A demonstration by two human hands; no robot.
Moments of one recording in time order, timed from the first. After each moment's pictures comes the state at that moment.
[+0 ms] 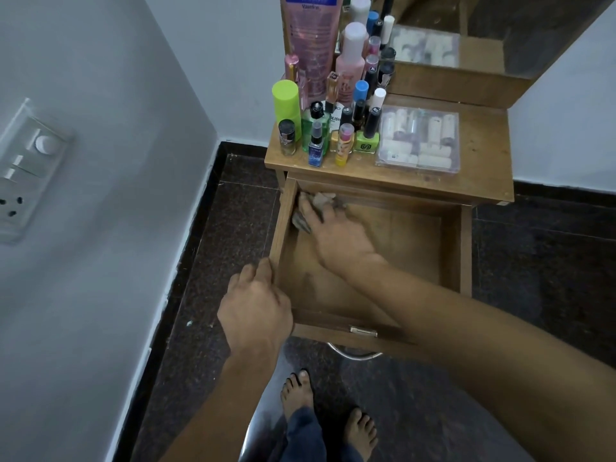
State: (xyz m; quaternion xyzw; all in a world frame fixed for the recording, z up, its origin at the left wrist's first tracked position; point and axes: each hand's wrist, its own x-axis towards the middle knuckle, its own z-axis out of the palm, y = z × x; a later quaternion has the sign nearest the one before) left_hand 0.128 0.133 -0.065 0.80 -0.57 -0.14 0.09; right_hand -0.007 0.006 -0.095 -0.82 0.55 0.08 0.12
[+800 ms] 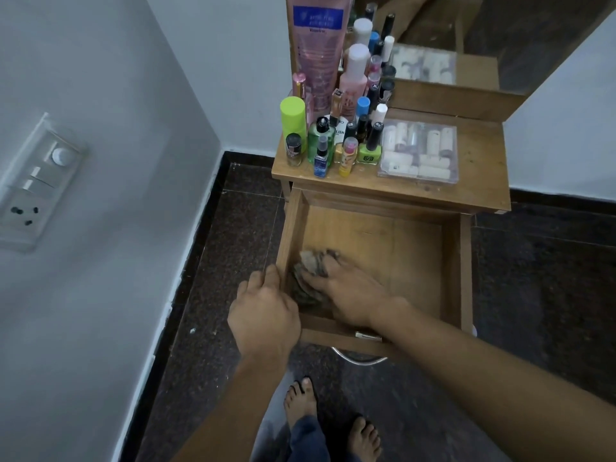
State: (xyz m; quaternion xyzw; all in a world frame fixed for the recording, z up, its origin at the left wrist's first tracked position) left_hand 0.126 0.132 -0.061 0.80 -0.58 -0.14 0.07; right_hand -0.034 0.057 -0.101 -0.87 0.41 0.14 0.24
